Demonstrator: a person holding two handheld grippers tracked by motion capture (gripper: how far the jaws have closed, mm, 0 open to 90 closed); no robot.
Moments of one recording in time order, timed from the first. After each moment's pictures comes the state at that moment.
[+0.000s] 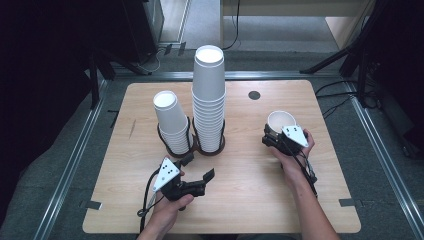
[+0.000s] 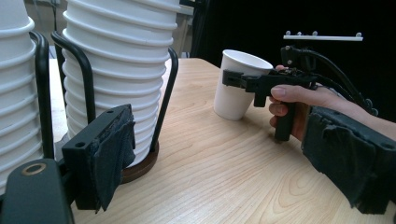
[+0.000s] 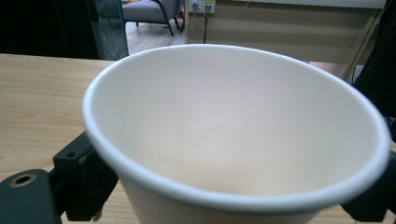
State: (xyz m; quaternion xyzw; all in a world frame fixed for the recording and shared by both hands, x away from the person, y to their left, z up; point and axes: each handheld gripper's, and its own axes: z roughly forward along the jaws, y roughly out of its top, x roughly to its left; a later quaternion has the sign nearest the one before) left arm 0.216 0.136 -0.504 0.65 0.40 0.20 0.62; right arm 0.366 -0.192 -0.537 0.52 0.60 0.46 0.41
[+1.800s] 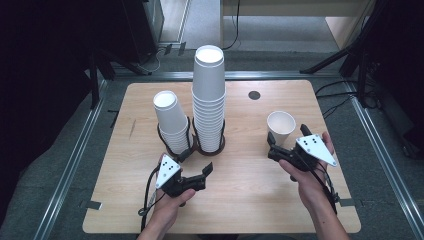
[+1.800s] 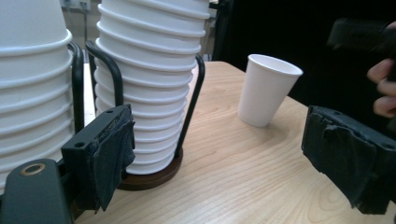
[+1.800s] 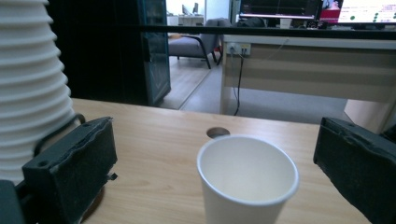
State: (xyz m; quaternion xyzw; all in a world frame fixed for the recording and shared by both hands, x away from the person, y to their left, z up) left arm 0.224 0.133 -0.500 0.64 0.43 0.24 0.59; right arm 0.283 -0.196 -0.451 0.45 0.60 0.54 0.39
